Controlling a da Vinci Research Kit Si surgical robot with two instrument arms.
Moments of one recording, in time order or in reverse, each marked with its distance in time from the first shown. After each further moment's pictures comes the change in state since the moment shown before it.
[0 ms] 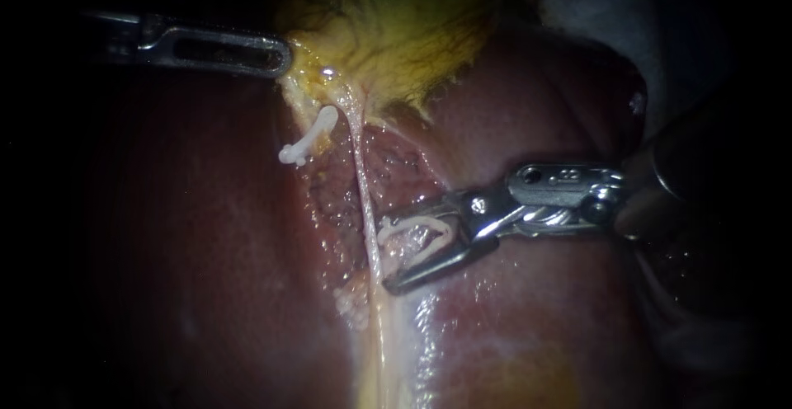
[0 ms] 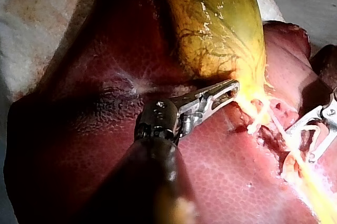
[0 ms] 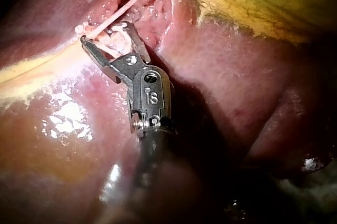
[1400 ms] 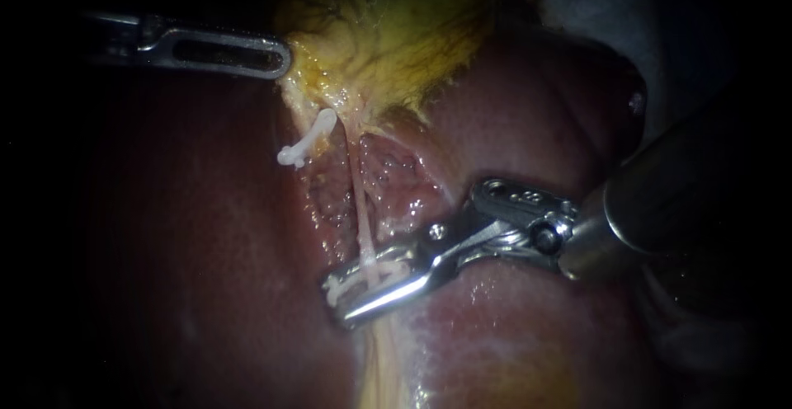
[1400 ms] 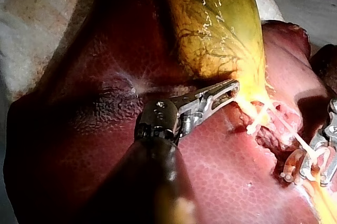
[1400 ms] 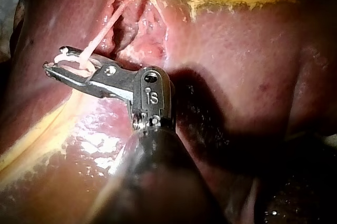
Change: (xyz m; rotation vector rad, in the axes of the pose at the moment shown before) right arm 0.002 -0.004 0.004 0.284 0.211 0.125; left arm 0.000 0.000 0.000 -0.001 0.000 0.000
